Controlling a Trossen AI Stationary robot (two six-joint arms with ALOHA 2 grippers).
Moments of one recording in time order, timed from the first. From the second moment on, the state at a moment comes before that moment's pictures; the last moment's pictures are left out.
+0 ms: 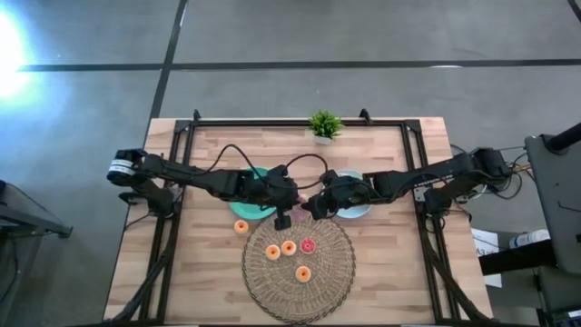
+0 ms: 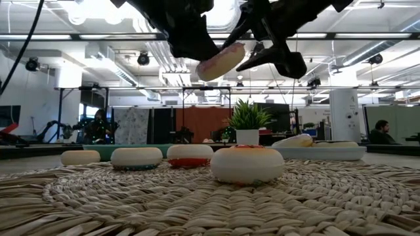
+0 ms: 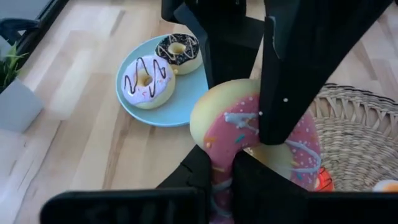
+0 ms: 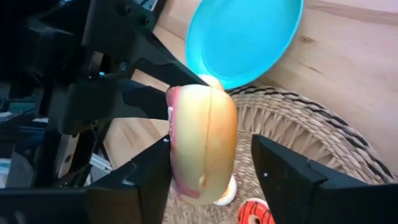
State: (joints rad) left arm -0.09 1.57 1.17 -0.22 -0.17 -0.08; right arm 0.12 1.47 0.97 -0.12 0.12 1.17
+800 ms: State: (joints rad) left arm -0.09 1.57 1.16 -0.43 -0.18 -0.19; right arm 0.07 1.33 0.94 -0.73 0.16 1.25
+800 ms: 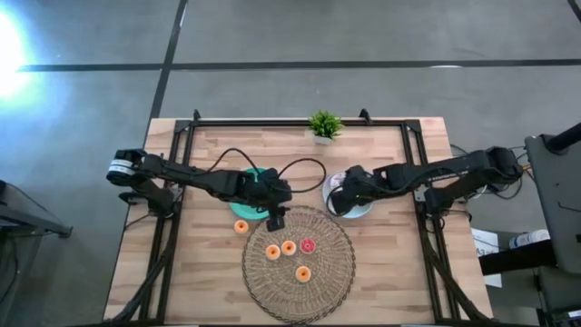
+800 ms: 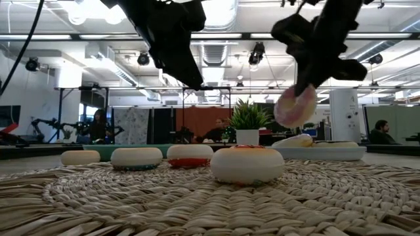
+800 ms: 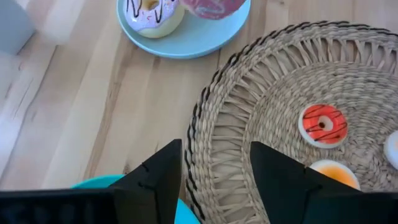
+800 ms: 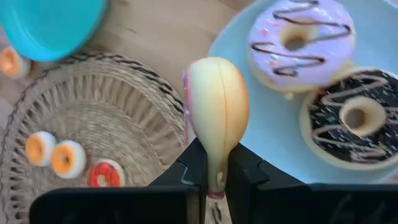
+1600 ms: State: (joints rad) left arm -0.10 1.57 1.16 -0.44 -0.18 -0.30; right arm 0.01 1.27 0.67 -0.51 0.10 1.20
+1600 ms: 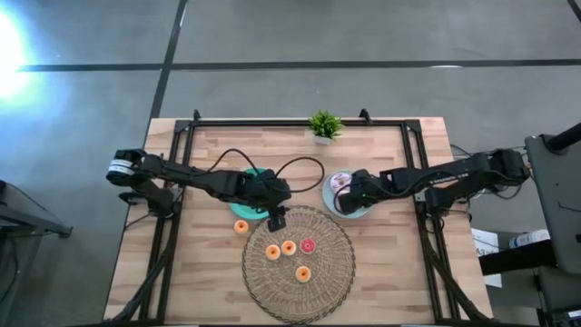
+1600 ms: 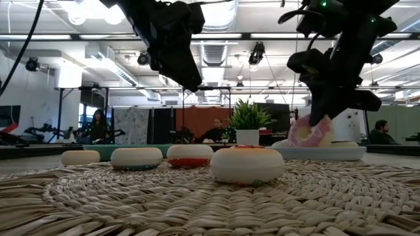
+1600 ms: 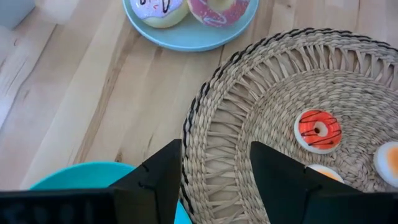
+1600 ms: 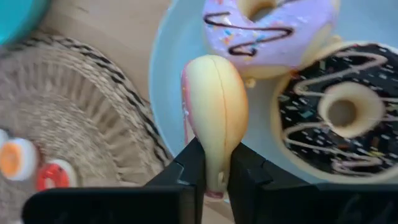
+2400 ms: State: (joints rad) left arm -0.15 1.49 1.11 -0.81 -0.29 -0.32; right arm 0.01 1.27 0.94 -1.01 0.30 0.96
